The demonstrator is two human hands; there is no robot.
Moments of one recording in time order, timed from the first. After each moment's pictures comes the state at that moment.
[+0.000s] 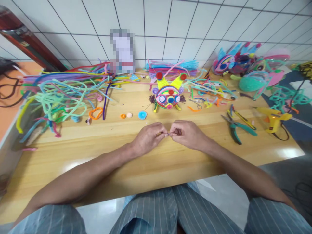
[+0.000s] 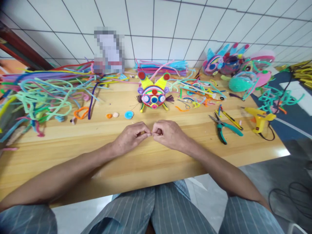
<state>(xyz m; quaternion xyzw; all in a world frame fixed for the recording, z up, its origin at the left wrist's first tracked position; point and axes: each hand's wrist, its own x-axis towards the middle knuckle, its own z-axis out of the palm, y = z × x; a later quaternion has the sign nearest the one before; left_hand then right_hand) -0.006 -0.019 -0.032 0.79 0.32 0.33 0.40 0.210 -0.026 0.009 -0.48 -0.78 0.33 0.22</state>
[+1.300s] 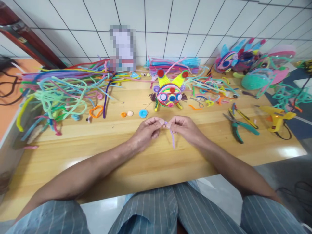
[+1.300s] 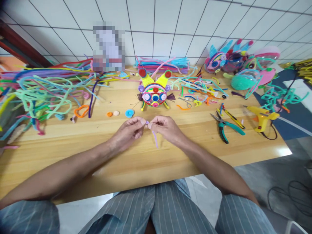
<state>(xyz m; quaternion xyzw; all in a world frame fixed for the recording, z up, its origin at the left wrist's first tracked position) 0.004 -0.019 -0.025 0.38 0.39 0.40 0.74 0.192 -0.019 -0.008 -0.50 -0.56 0.57 0.33</state>
